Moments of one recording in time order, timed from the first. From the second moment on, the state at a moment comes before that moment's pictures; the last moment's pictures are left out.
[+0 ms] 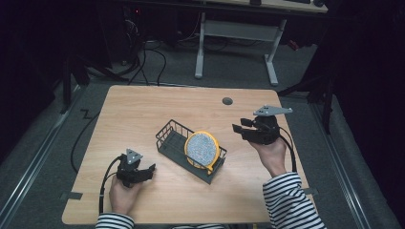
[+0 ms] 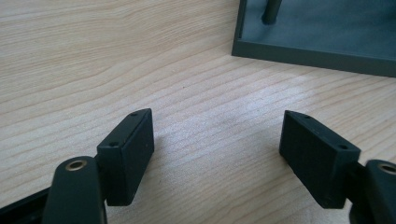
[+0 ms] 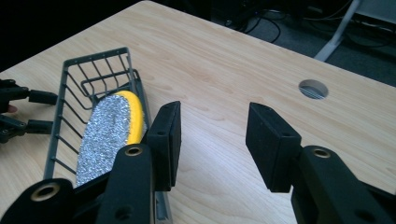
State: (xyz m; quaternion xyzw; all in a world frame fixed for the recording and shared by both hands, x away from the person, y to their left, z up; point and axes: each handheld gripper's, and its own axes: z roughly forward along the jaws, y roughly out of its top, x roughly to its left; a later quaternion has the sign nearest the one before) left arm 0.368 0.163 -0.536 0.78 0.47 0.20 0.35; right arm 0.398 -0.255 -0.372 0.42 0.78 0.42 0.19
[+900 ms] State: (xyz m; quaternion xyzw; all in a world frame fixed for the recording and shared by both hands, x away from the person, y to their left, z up) left arm 0.369 0.164 -0.536 0.78 0.47 0.20 0.35; right arm 0.367 -0.319 -0.398 0.48 0.74 0.43 0.20
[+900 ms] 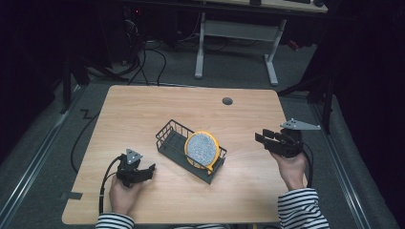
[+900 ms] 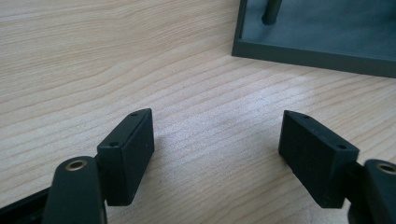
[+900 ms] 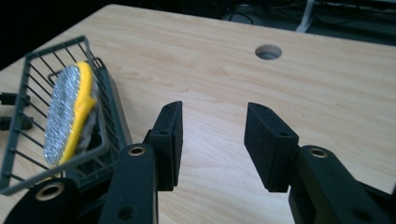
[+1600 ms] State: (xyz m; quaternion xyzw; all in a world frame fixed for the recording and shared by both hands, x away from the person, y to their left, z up) left arm 0.368 0.164 -0.536 0.78 0.47 0.20 0.35; right arm 0.348 -0.331 -0.451 0.52 0.72 0.43 0.18
